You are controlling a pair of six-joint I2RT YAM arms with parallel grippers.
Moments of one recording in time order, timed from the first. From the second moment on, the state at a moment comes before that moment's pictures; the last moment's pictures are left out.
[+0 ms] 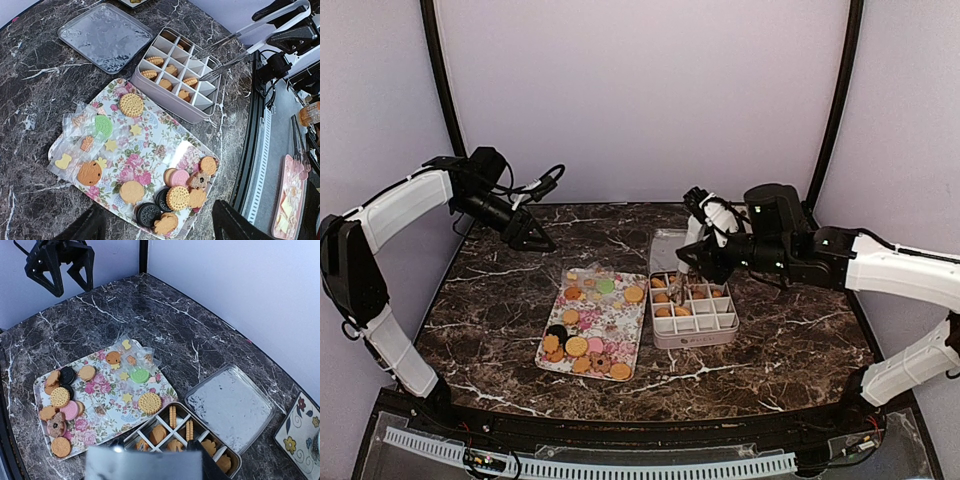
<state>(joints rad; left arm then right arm) -0.24 1.64 1.52 -1.09 0.79 0.53 0.91 1.28 1.01 -0.19 0.05 -0.08</state>
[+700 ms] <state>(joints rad) -0.06 1.67 1.47 -1.10 0.80 0.49 1.07 1.85 1.43 0.08 -0.03 -0.03</state>
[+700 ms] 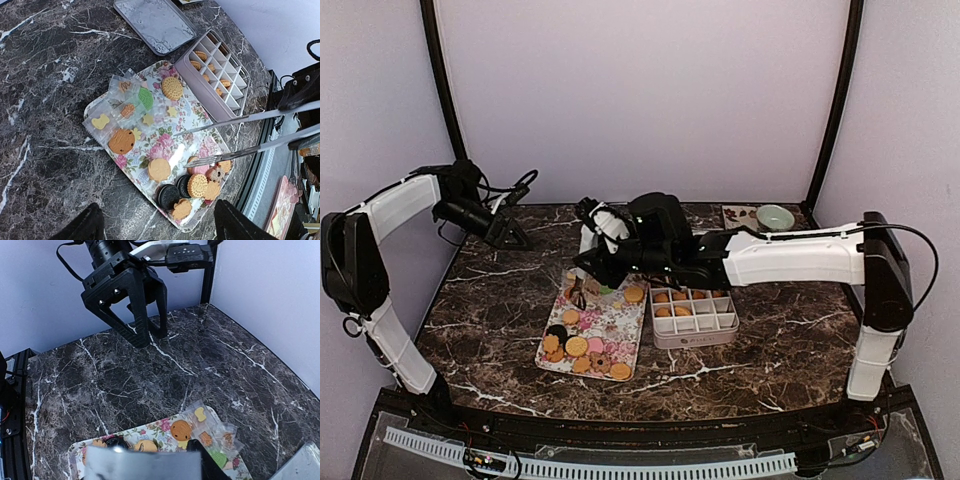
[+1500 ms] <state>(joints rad) -0.05 1.64 1.45 -1.11 0.81 0.50 1.09 2.10 1.60 0.12 -0.09 0.01</state>
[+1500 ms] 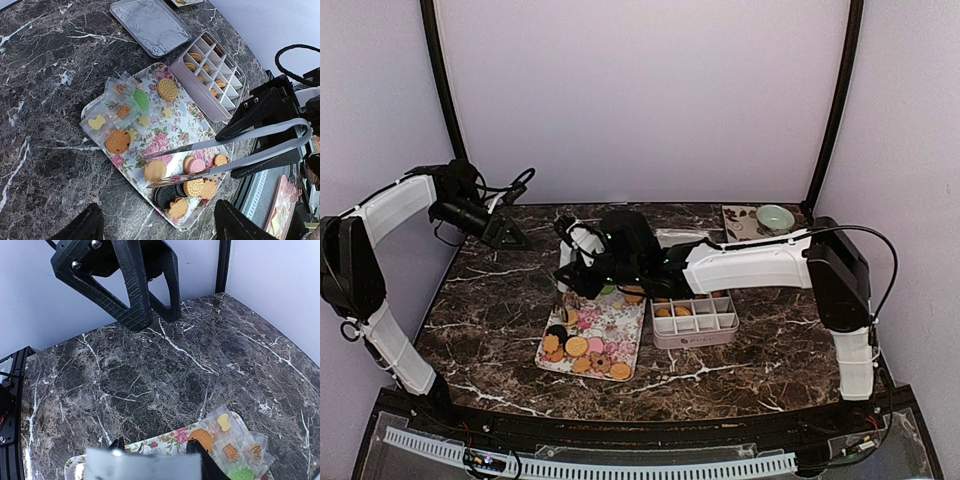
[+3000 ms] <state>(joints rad) -0.05 1.64 1.45 -1.10 0.84 0.49 0.91 1.19 0.84 -0.10 0.24 0.03</state>
